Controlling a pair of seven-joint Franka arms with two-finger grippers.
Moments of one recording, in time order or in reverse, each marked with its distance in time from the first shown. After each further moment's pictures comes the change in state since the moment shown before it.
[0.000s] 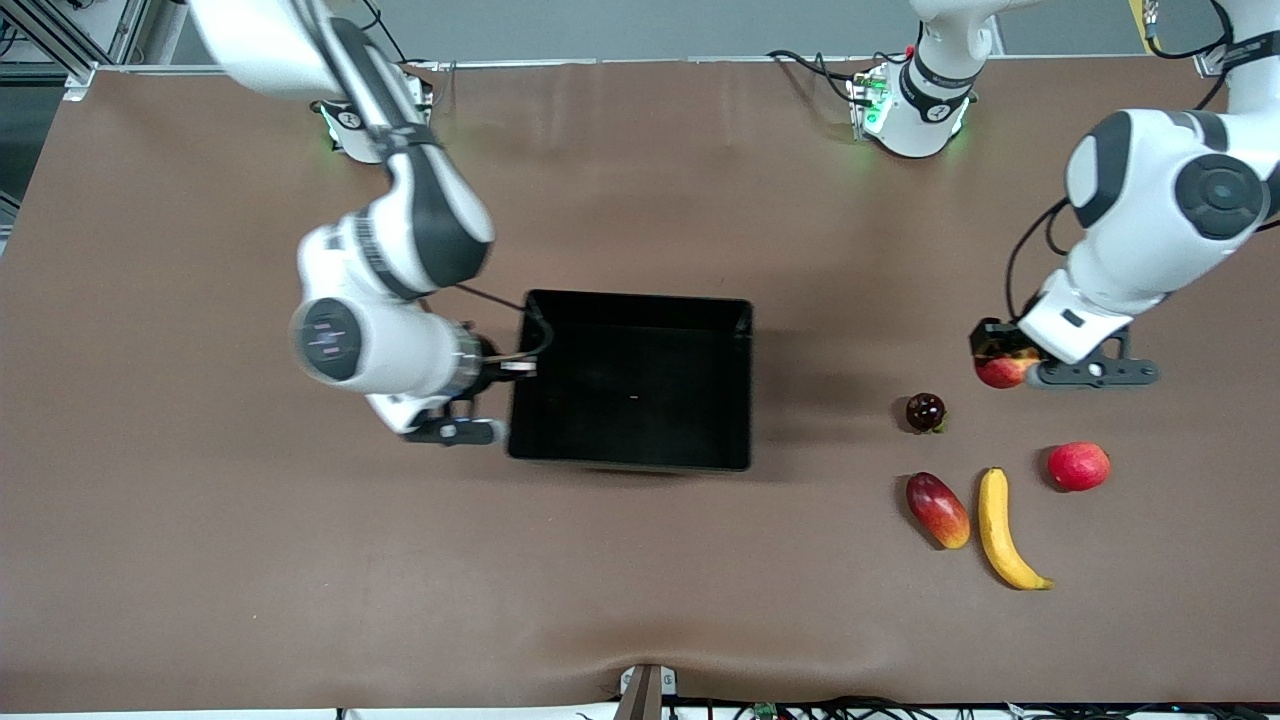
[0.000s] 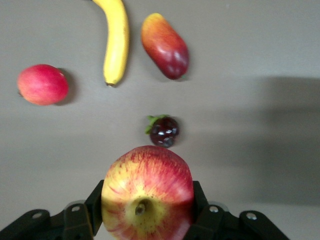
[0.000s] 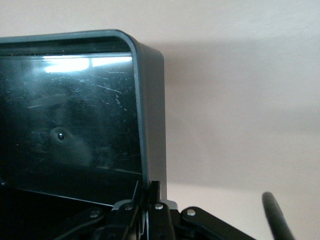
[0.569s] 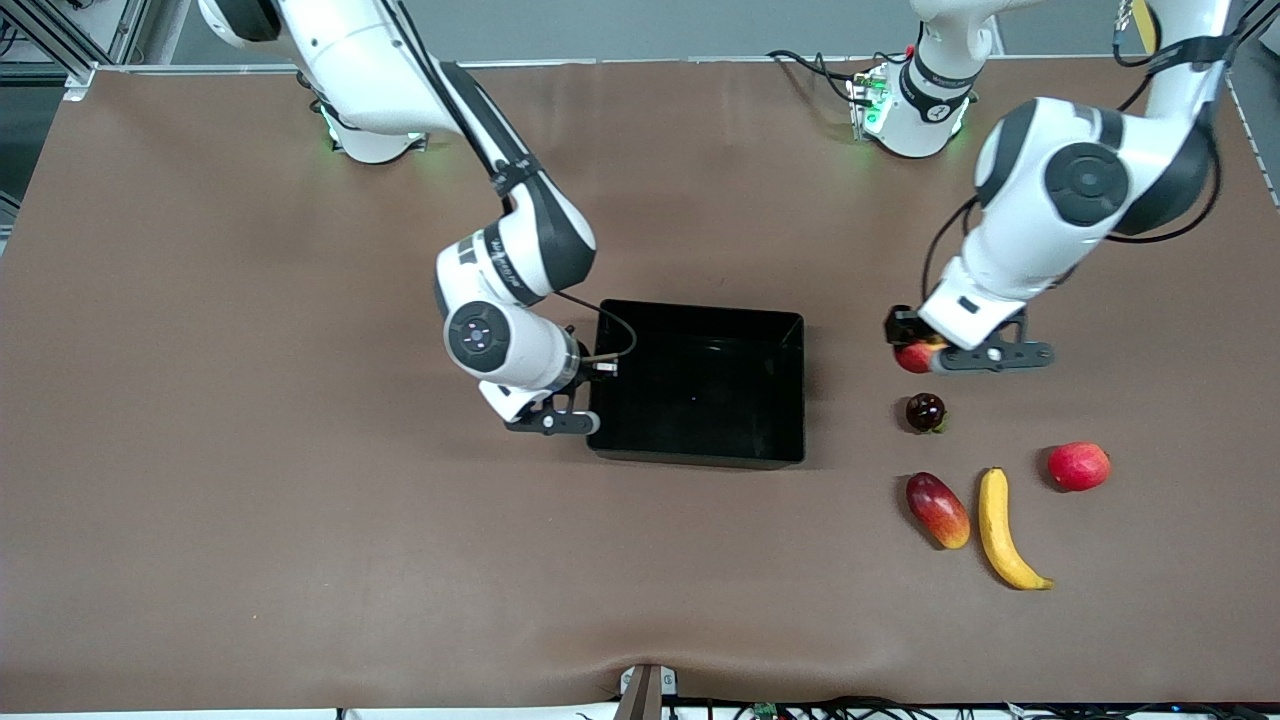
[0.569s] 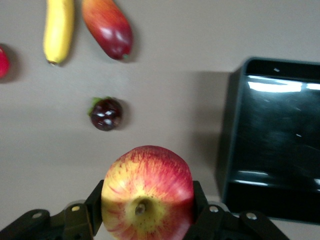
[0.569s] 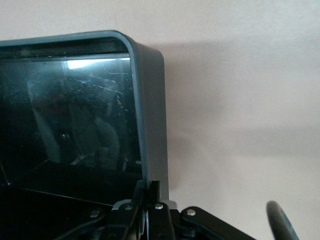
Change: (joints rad) left arm -0.005 0.033 -0.175 -0.003 0.000 -0.005 -0.211; right arm 0.125 0.134 -0.001 -0.023 0.039 0.207 0.078
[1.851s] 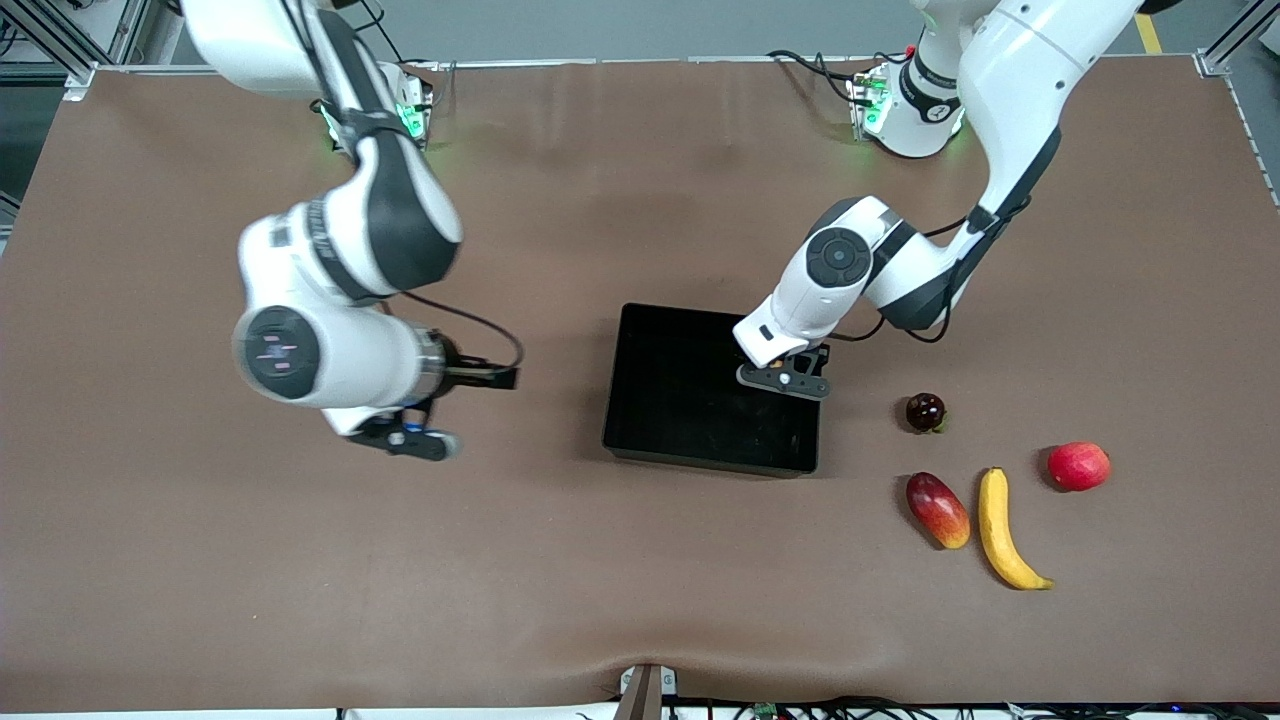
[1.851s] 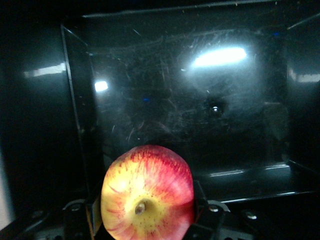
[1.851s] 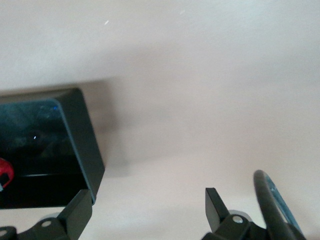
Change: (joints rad) left arm -0.203 0.440 -0.052 0.031 0.347 0.325 -0.196; right arm -0.139 -0.093 -0.214 0.316 -0.050 -0.605 0.055
